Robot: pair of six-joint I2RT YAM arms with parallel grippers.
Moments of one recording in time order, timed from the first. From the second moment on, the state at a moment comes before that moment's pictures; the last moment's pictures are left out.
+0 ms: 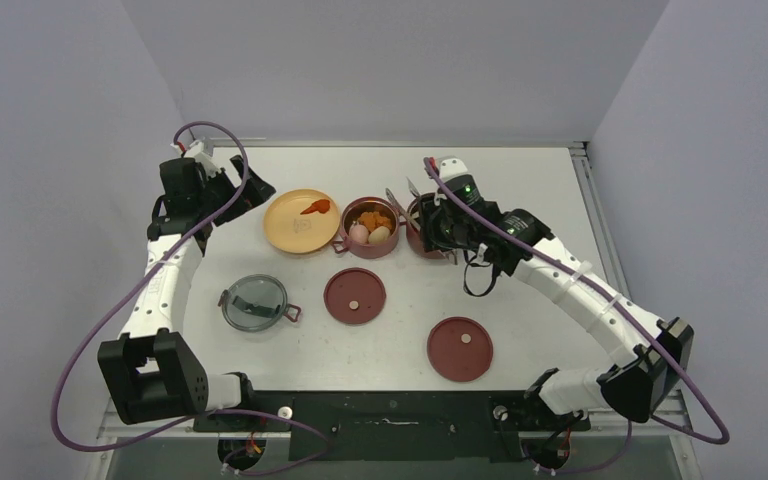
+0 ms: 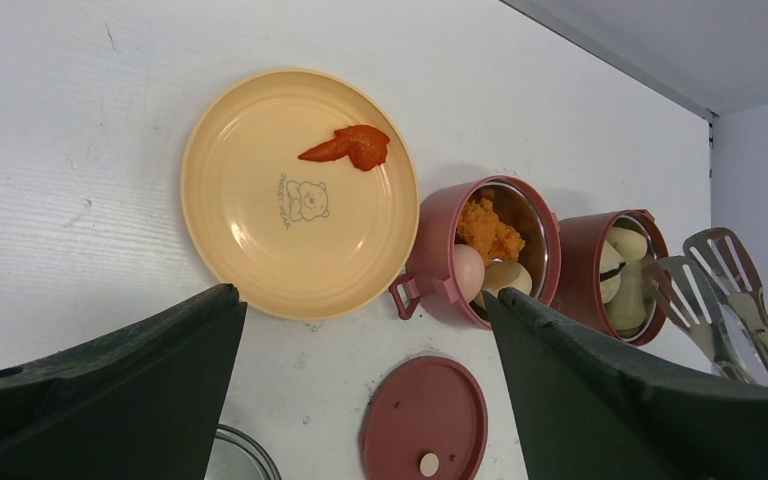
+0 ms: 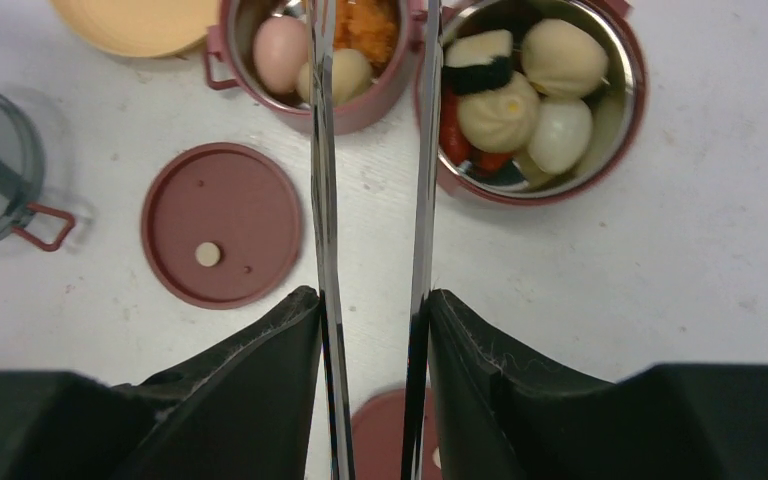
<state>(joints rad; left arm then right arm) 0.13 1.33 1.12 -0.33 0.35 -0.46 0.69 1.32 1.33 -0.75 0.20 0.30</state>
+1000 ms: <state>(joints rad) 0.13 1.27 1.12 -0.34 0.26 -0.42 0.99 2.00 1.77 -0.56 0.27 0.54</state>
